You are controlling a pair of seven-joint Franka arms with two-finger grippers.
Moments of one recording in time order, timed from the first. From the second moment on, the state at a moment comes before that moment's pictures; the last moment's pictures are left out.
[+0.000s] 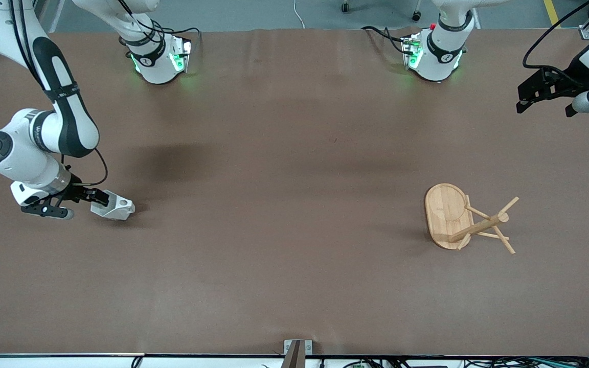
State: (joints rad) left arm 0.10 -0.09 -0.18 -1.59 -0.02 1.49 0.02; right arm -0.07 0.31 -0.10 -2.18 0.02 2.55 -0.05
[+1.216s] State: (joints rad) left arm 0.10 -0.09 -0.20 -1.59 -0.05 1.49 0.02; right arm -0.07 0.35 -0.10 -2.15 0.02 2.54 -0.07
